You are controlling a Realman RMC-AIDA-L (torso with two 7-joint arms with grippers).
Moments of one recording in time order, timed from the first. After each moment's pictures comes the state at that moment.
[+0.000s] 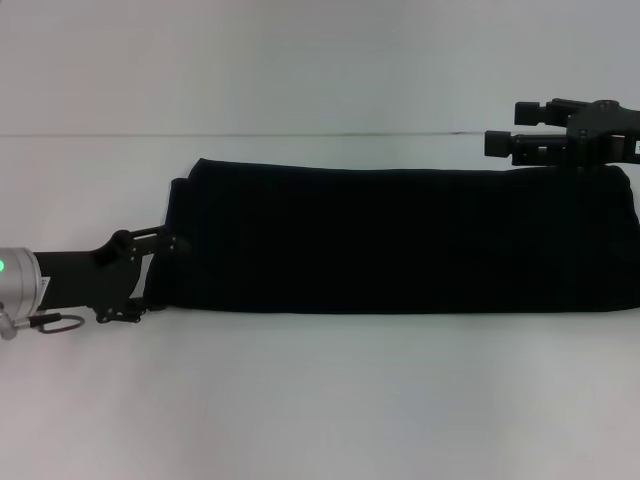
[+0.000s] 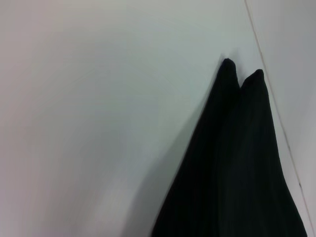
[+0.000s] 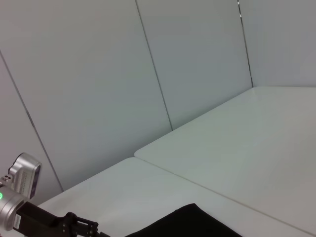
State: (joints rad) left arm -0.67 -1.99 0.38 0.46 2.41 1.21 -2.81; right arm 0.74 1.96 -0.48 -0.70 -2.09 -1.54 1.67
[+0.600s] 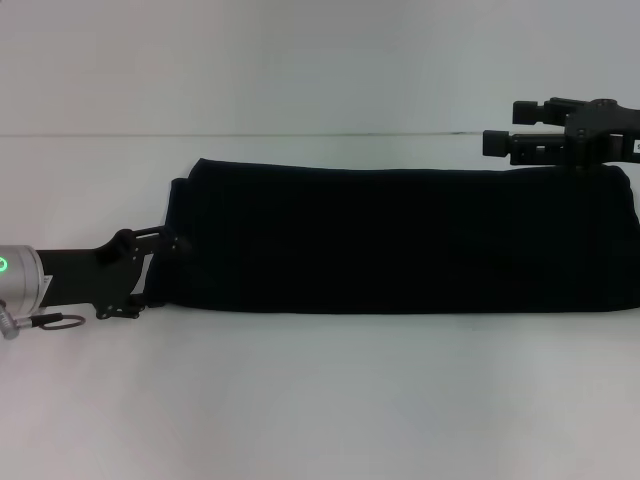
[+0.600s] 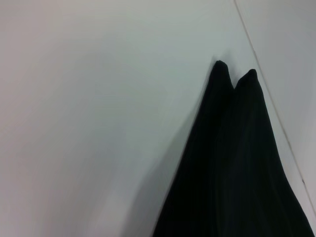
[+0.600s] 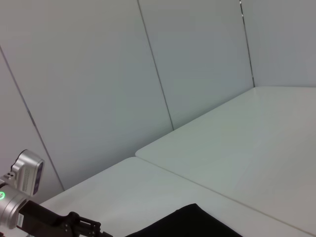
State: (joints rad) left arm -0.68 -1.99 0.38 0.45 2.42 1.19 -2.76; right arm 0.74 1.96 -0.49 -0.70 -2.09 -1.54 1.67
